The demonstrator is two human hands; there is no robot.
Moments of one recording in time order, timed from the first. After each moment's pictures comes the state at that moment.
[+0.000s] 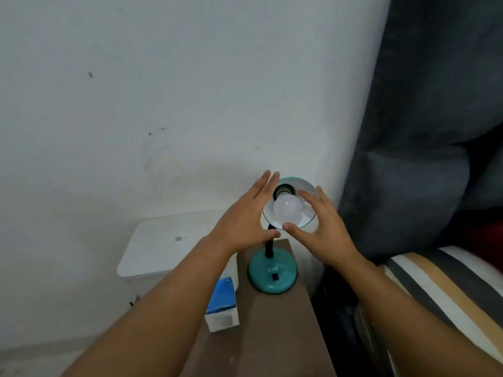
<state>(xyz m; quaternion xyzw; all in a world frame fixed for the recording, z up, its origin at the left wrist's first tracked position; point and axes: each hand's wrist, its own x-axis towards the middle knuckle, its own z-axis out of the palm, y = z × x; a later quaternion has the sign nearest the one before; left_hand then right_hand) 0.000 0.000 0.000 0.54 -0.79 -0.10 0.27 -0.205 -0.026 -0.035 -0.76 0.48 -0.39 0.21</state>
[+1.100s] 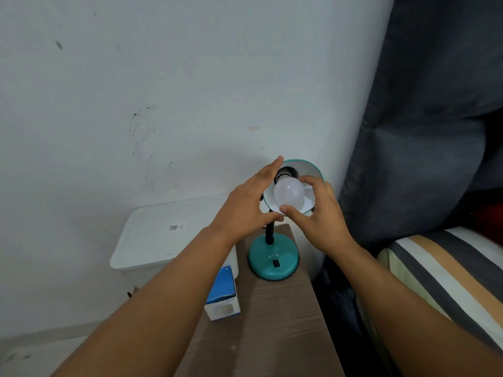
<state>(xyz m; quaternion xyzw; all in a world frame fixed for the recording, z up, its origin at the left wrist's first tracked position) 0.000 -0.017 -0.020 0.52 -0.78 -0.12 0.34 -0.190 -0.035 -0.046 -0.72 0.48 -0.45 0.23</state>
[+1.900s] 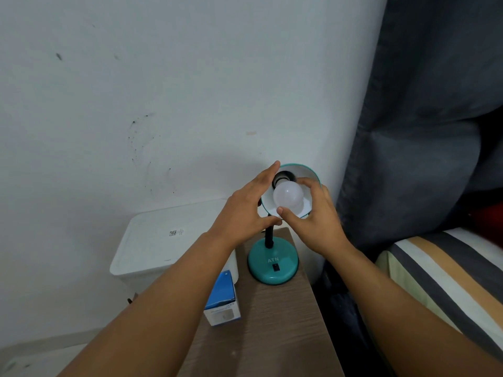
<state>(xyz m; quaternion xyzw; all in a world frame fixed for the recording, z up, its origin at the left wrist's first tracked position) 0.000 -0.019 -0.023 0.52 -0.77 -0.11 0.35 -0.185 -0.032 -0.041 -0.70 0.49 -0.45 0.25</state>
